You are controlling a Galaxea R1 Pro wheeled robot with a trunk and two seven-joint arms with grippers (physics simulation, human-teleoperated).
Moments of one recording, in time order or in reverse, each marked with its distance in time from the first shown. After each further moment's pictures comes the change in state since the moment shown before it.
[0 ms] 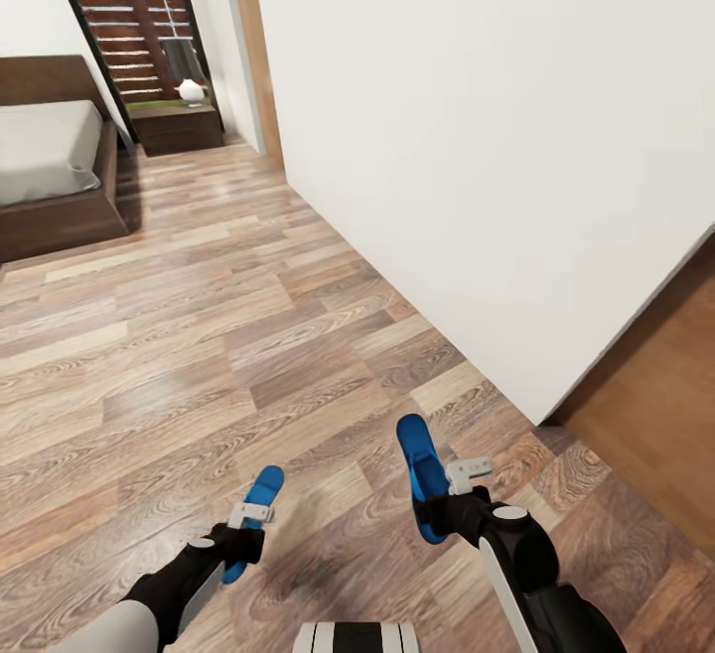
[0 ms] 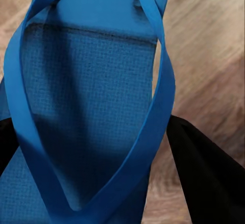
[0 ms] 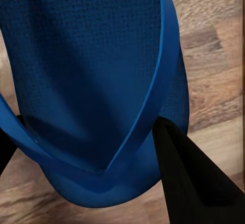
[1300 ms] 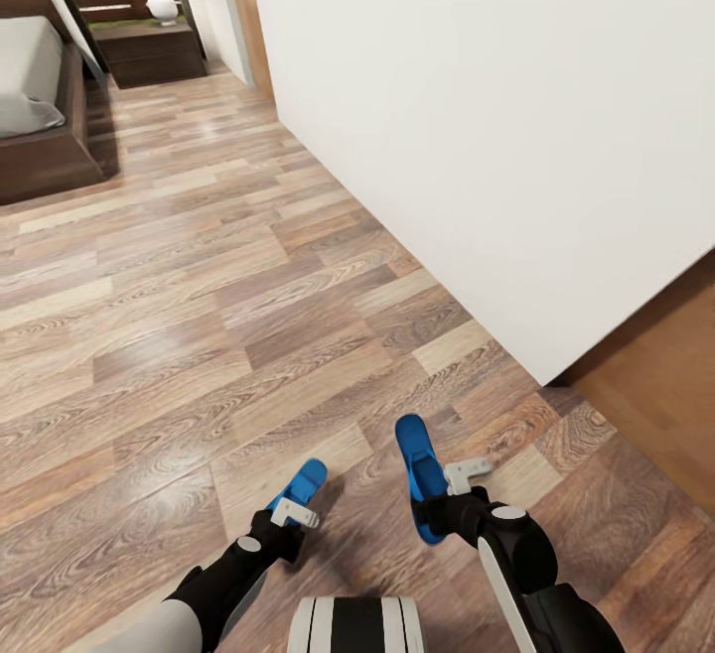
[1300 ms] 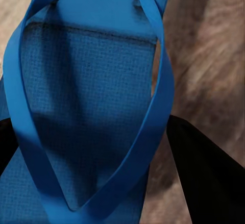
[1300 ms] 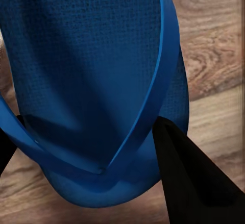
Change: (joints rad) left arm 0.000 -0.125 -0.019 -0.012 -0.236 -0.040 0.054; right arm 0.000 0.005 0.002 0.000 -0.002 0.003 0.001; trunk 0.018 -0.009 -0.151
